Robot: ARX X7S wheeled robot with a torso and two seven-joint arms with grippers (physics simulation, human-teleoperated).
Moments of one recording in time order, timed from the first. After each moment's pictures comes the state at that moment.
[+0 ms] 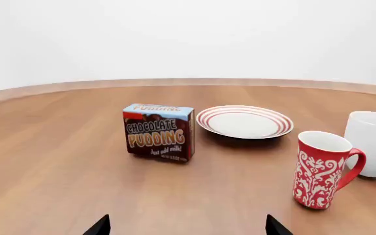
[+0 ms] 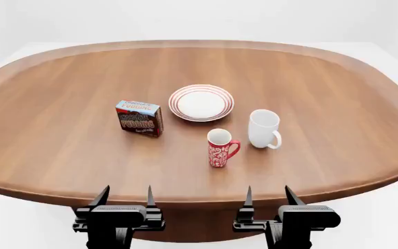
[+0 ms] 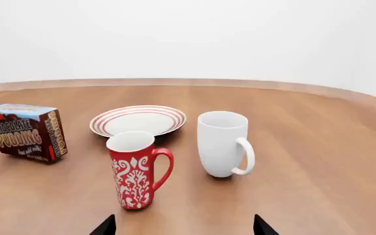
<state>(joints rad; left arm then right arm) 0.00 0.00 0.00 0.00 0.00 0.00 0.00 0.00 0.00 0.00 0.00 0.00 0.00 0.00</state>
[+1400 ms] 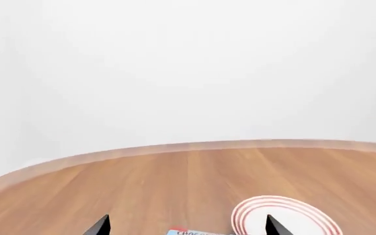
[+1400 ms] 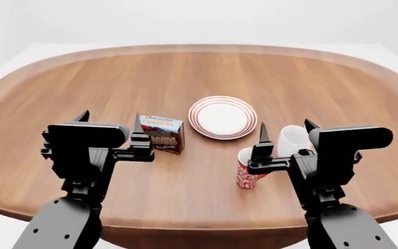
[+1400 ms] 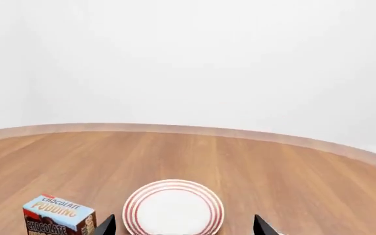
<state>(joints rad) -0.36 -0.16 0.06 0.57 -0.18 -0.77 -0.13 0.34 0.20 -0.01 -0.64 0.26 0.88 0.08</state>
